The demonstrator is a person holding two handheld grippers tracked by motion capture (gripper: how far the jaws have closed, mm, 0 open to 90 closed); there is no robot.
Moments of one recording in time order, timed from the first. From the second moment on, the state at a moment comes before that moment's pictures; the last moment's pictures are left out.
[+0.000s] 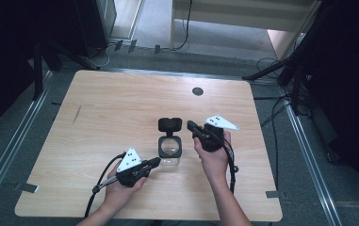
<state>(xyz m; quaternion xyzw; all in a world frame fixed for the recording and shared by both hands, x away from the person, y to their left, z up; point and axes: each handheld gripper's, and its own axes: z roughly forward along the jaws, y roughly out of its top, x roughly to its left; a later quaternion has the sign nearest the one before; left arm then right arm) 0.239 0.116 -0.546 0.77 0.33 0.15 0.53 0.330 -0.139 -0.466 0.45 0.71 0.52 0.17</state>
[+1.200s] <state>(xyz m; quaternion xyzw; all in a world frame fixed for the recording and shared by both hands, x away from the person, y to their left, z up) 0.239 0.097 -0.548 0.79 0.31 0.18 0.49 0.326 -0.094 -0.430 0.39 0.74 0.52 0.18</state>
